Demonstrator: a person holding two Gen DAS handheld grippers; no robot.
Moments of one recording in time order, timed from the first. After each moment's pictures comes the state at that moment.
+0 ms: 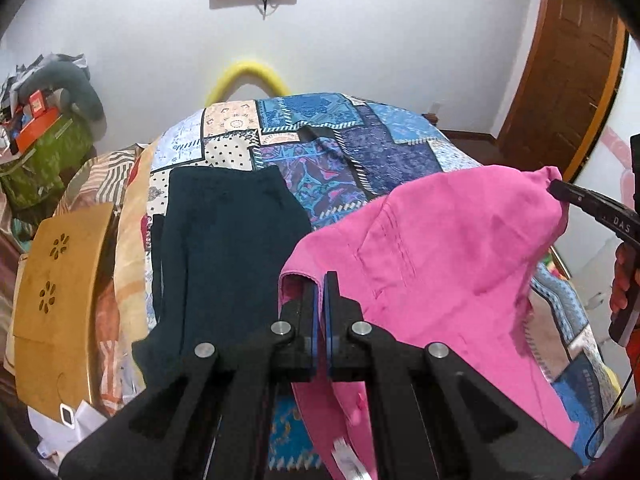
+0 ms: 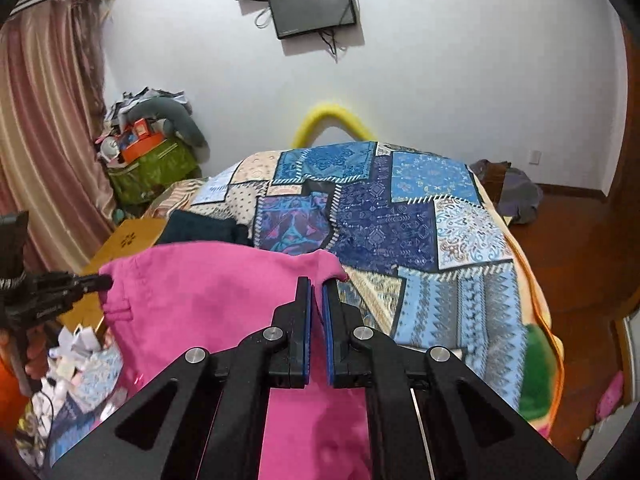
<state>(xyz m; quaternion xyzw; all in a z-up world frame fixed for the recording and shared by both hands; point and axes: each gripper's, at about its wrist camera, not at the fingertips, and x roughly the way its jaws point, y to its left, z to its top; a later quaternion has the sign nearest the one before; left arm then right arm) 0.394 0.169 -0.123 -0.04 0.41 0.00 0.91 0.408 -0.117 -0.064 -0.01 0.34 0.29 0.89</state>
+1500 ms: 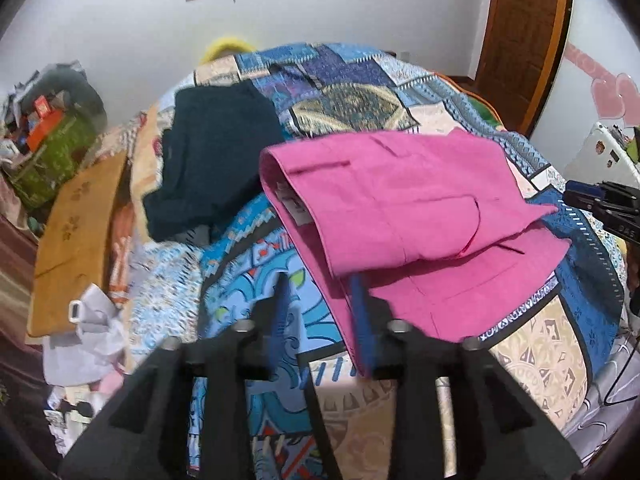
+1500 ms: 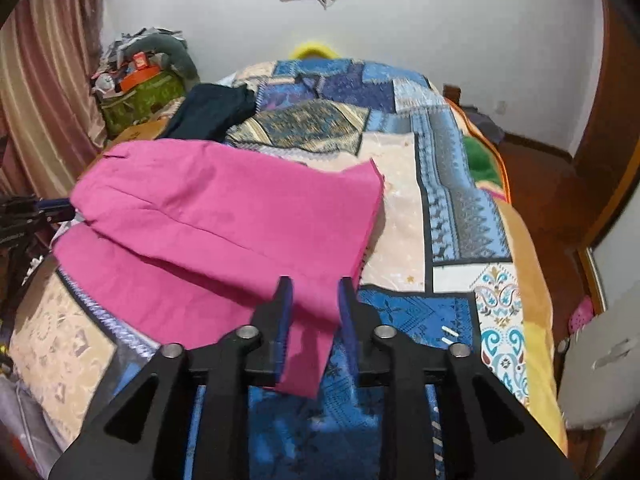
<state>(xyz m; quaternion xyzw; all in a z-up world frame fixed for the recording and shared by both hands) 0.180 0.094 -0.164 0.04 0.45 -0.01 0.89 0.188 -0.193 -0.145 -0.06 0.41 0.25 0.88</state>
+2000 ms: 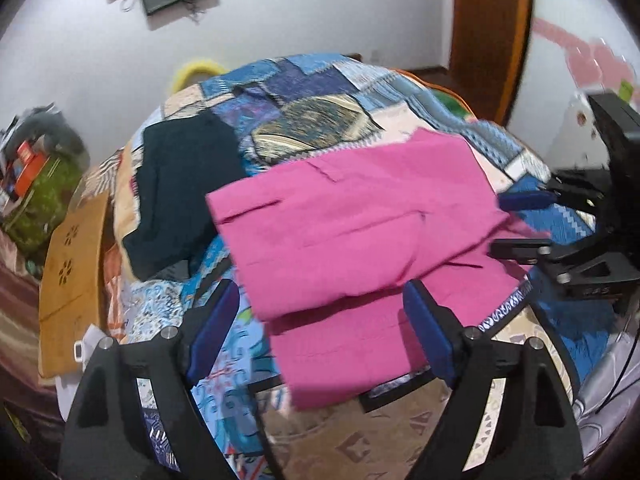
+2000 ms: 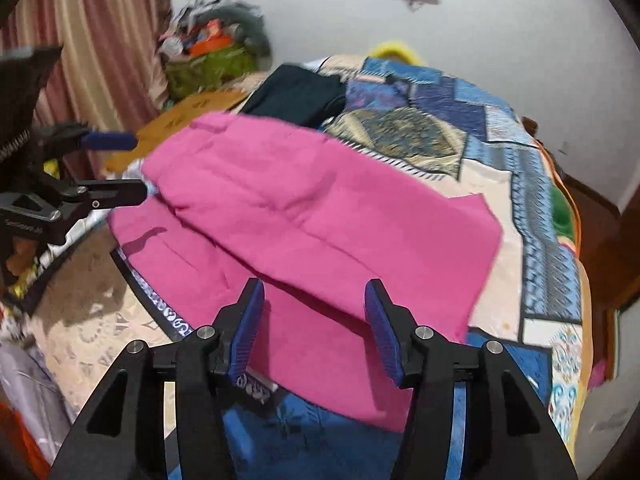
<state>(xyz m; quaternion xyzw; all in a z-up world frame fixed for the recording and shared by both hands) 0.195 0.042 -0.159 0.10 0.44 -0.06 0.89 0.181 -0.102 -0.151 -0.13 0.41 0.35 0.83</state>
